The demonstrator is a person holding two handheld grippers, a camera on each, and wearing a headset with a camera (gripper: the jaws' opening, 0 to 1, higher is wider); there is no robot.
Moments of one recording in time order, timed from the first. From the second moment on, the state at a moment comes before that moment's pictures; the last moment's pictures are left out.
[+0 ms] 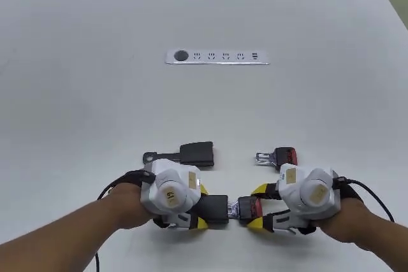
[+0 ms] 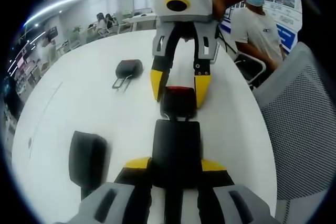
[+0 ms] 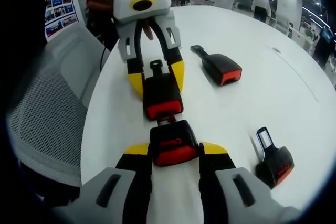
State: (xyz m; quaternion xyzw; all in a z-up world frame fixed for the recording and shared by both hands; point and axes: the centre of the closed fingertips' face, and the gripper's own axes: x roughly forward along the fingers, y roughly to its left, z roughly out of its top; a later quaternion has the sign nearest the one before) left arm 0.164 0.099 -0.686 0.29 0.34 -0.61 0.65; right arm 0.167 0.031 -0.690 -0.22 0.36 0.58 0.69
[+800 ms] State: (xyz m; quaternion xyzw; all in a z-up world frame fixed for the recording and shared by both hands) left arm 0.163 0.100 -0.685 0.28 0.34 -0.62 0.65; right arm 0.168 0.044 -0.690 -0.21 0.35 0.58 0.71
